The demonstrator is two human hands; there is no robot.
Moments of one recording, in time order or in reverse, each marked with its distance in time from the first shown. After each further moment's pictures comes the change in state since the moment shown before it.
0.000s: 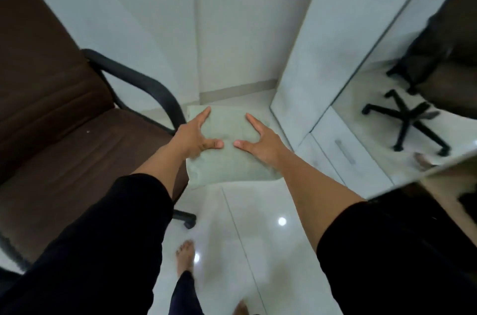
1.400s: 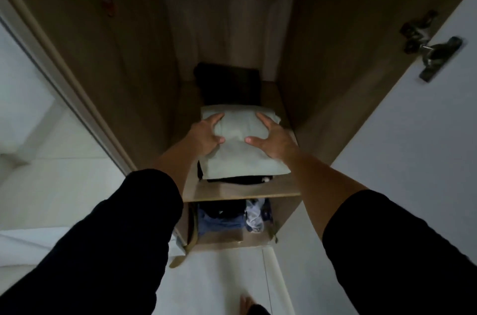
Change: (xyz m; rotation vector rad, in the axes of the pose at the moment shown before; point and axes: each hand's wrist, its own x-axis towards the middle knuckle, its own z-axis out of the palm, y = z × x) left_hand 0.099 0.559 0.633 0.419 -0.745 0.914; right_hand -0.240 0.487 -0.470 0.248 1.101 0.703
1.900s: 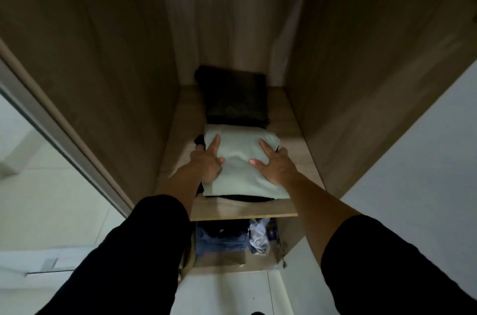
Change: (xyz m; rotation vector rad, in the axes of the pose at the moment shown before) left_hand 0.057 -0.066 0.071 0.185 -0.106 -0.157; right_hand 0.052 0.067 0.056 -0.333 -0.070 0.109
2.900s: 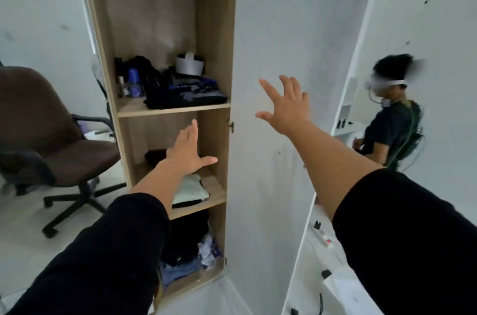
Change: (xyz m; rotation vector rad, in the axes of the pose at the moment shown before) left_hand -0.552 0.117 -0.181 0.122 0.330 0.638; right_hand -0.639 -0.120 -0.285 -0.565 0.949 0.037
